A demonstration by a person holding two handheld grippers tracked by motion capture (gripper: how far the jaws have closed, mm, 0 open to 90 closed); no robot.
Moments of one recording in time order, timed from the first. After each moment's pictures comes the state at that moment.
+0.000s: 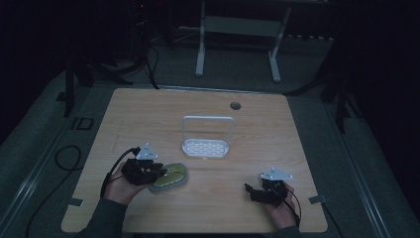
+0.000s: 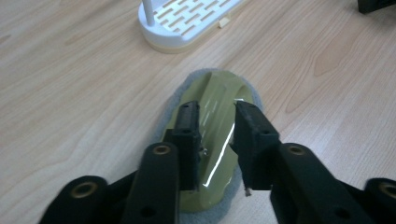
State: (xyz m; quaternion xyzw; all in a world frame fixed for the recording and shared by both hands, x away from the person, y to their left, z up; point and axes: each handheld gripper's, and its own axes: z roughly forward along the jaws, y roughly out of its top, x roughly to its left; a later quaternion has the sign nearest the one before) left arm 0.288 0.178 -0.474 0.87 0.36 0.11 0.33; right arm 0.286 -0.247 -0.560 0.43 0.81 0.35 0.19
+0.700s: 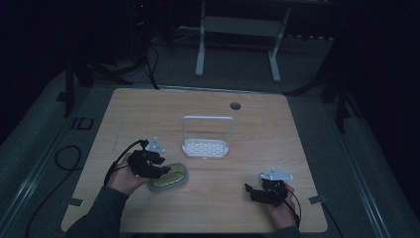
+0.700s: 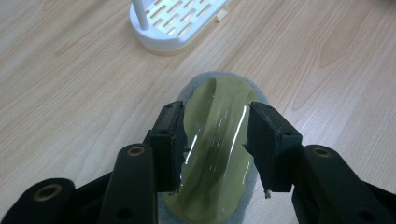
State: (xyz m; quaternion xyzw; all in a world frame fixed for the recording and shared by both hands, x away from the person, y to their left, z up) left arm 0.313 0.166 -0.466 0.90 0.32 0.10 0.29; right arm 0.286 -0.246 -0.560 0.43 0.81 0.35 0.19
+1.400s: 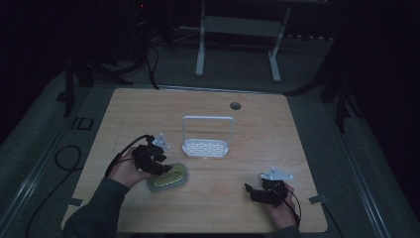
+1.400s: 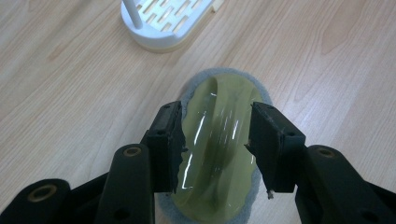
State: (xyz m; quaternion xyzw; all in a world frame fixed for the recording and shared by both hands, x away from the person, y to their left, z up) left arm 0.328 0.157 -0.457 0.92 0.30 0.08 0.24; right arm 0.286 -0.247 -0.560 0.42 0.81 0.35 0.19
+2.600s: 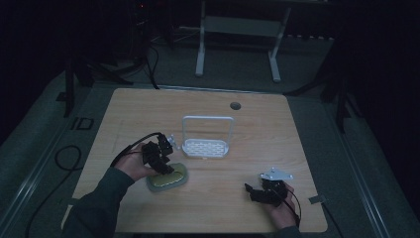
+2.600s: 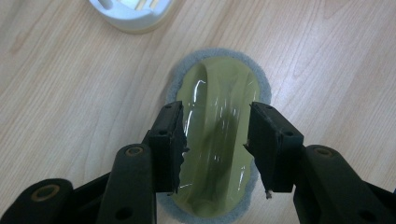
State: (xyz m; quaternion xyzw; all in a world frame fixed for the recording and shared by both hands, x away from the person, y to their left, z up) left arm 0.347 0.135 -0.459 0.95 0.26 0.03 0.15; right arm 0.286 -0.247 -0.560 0.43 0.81 0.35 0.19
